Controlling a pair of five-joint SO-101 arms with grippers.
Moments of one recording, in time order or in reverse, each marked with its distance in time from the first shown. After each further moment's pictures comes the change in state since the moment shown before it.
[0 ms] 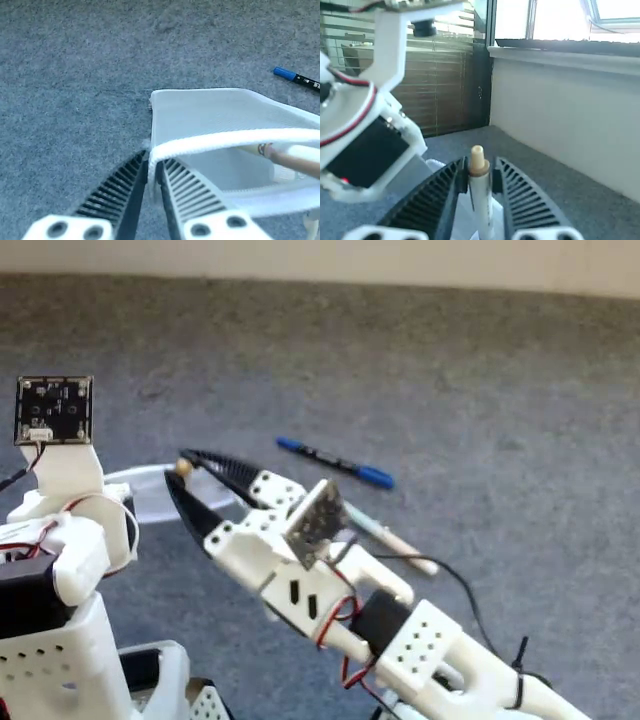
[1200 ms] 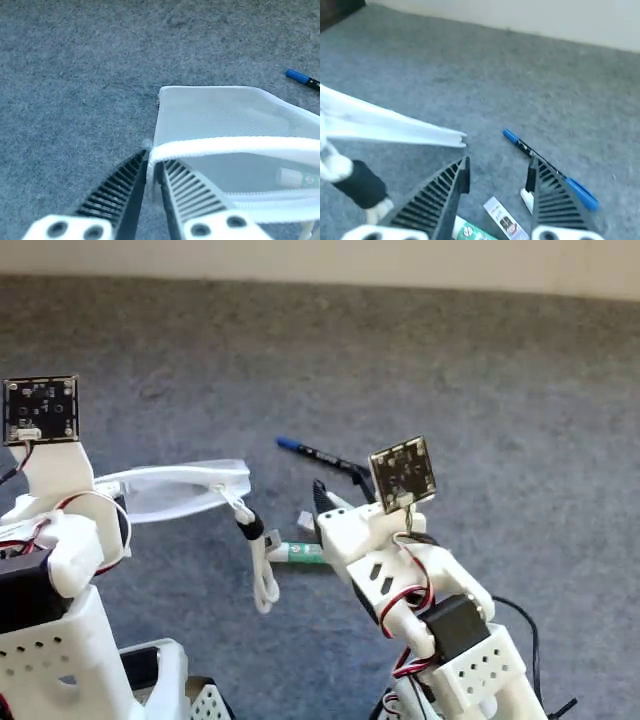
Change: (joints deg) left arm -4.7 0.6 0.0 0.0 0.4; right arm 23.1 -18.5 0.3 50.5 -7.9
